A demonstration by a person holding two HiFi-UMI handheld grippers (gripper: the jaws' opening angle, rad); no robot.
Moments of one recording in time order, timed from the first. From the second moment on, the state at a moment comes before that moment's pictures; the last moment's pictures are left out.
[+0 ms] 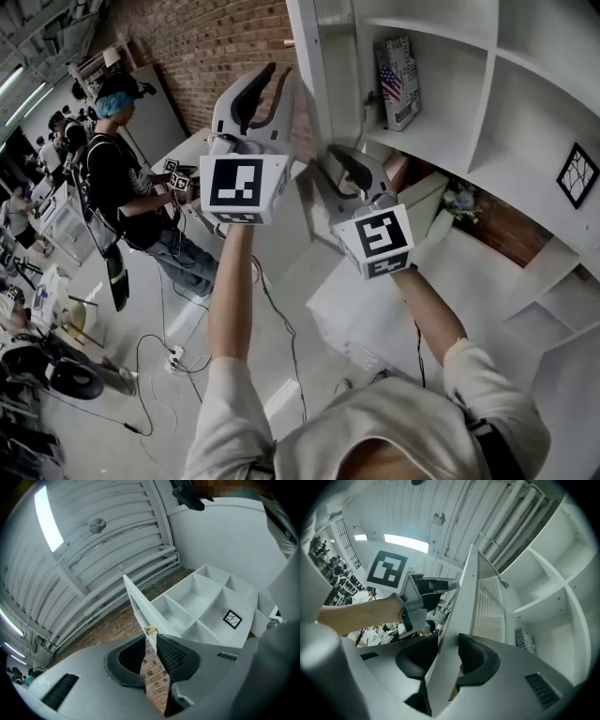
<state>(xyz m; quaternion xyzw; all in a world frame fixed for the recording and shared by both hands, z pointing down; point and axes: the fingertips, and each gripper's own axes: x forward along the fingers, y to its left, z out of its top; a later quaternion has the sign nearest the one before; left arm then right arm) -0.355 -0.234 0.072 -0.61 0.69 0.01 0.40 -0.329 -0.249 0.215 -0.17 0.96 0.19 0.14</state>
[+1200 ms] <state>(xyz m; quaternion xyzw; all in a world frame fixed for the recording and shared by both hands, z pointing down) -0.487 -0.169 0.288 -0.55 0.82 0.00 0.17 -0.399 -0.236 0.274 -0.11 0.97 0.18 0.13</state>
